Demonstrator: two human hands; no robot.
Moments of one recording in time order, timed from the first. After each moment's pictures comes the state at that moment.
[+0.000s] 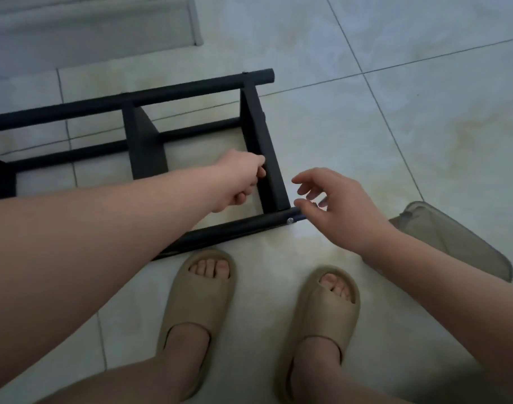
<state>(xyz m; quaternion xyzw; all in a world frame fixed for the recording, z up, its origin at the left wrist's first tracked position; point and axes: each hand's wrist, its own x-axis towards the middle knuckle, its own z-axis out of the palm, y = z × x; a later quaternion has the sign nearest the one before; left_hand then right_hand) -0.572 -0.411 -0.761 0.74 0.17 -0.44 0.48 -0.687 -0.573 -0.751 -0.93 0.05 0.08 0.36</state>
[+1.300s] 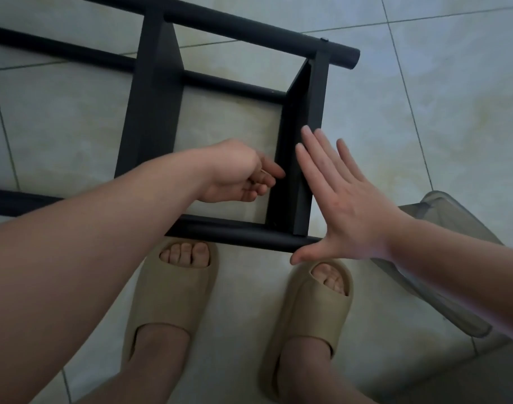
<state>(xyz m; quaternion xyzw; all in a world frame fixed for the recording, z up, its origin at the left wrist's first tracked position) -0.570 -0.410 -0.829 0.61 0.06 -0.60 0.52 -0.683 -0.599 -0.801 -0.97 -0.20 0.16 0.04</state>
